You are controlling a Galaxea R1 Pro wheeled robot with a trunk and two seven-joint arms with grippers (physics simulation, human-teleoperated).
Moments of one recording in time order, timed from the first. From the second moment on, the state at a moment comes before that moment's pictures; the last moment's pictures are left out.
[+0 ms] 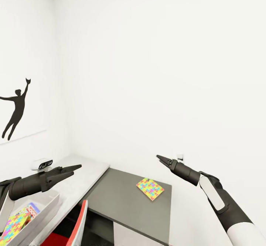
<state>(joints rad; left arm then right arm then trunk) -0.32 0.28 0.34 -1.50 0.31 0.90 -1.57 -0.53 -0.20 0.09 -1.00 -0.86 0.62 0.81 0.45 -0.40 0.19</state>
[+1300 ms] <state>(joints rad) -0.32 0.28 0.34 -1.50 0.31 0.90 -1.57 -0.53 -0.20 0.08 -0.98 -0.86 0.62 0.82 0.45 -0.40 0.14</state>
